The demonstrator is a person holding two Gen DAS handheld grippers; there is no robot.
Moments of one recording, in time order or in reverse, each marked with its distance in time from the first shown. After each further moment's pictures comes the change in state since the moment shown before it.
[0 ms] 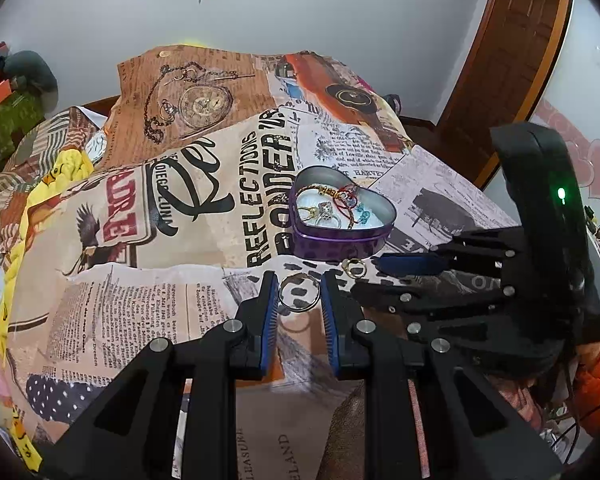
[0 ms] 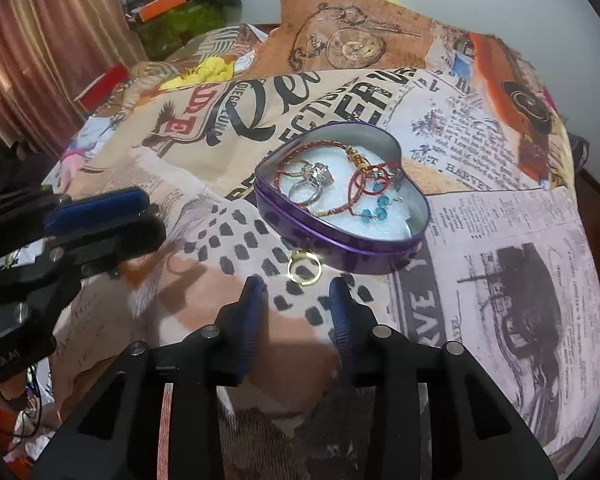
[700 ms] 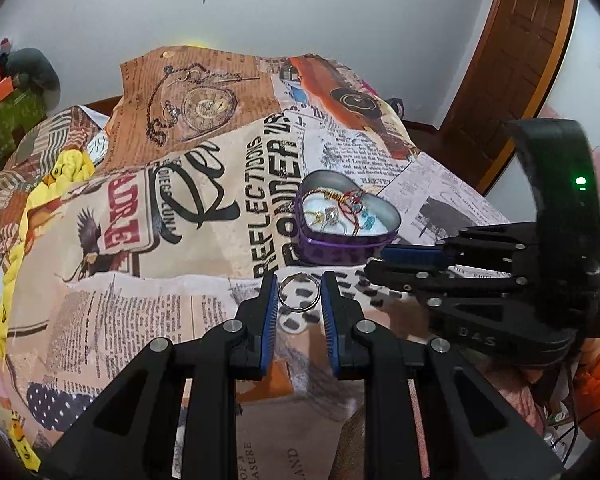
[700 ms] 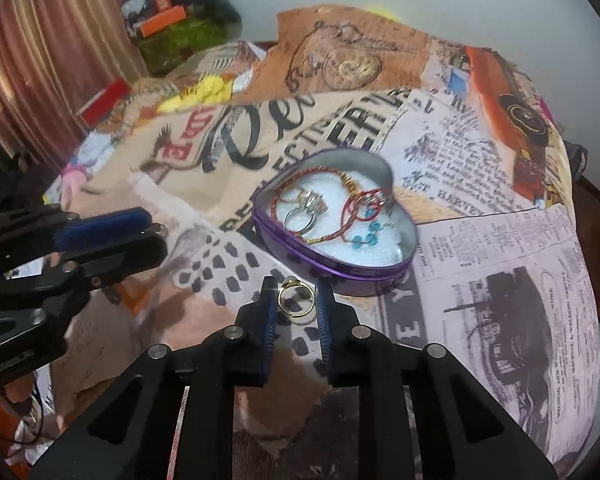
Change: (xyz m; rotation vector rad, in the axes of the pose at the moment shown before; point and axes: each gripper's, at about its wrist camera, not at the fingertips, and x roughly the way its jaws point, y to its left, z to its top) left arm 0.003 0.003 0.008 -0.010 -0.015 0.001; right arm -0.013 -0.007 0.006 0.010 -0.074 -0.006
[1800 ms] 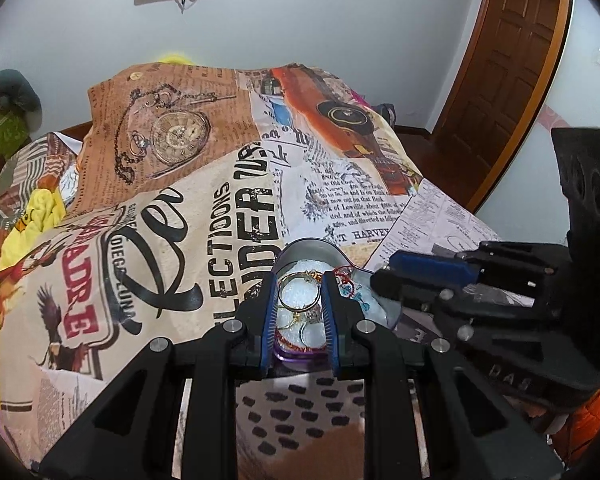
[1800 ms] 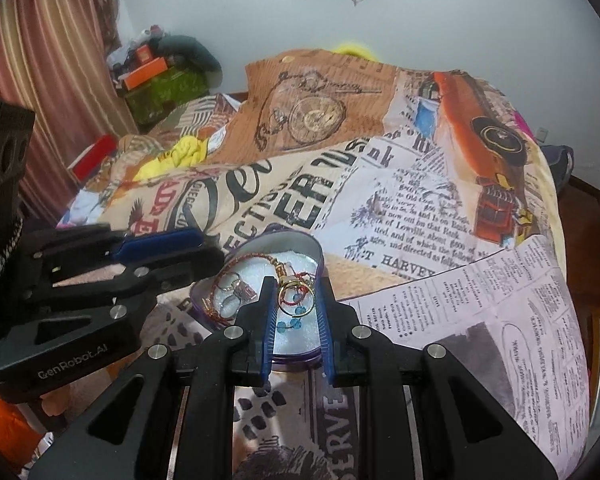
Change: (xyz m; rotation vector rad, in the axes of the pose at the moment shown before) left arm 0.059 -0.015 0.063 0.041 -0.014 -0.024; right arm -0.005 -0.041 0.027 0.063 -0.141 -0.008
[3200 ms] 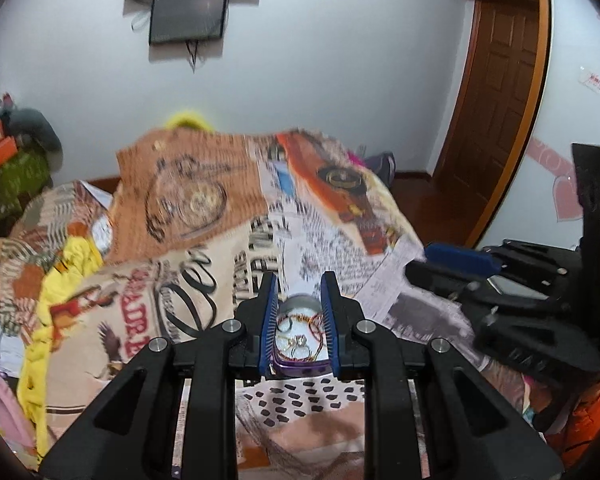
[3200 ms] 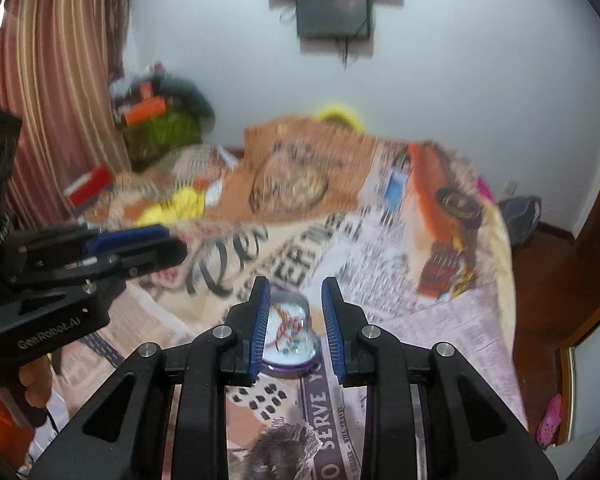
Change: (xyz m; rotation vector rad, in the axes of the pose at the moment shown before) left arm -0.118 -0.025 0.020 0.029 -0.210 0.051; right arm -0.113 0.032 0.017 -0.043 -0.238 -0.113
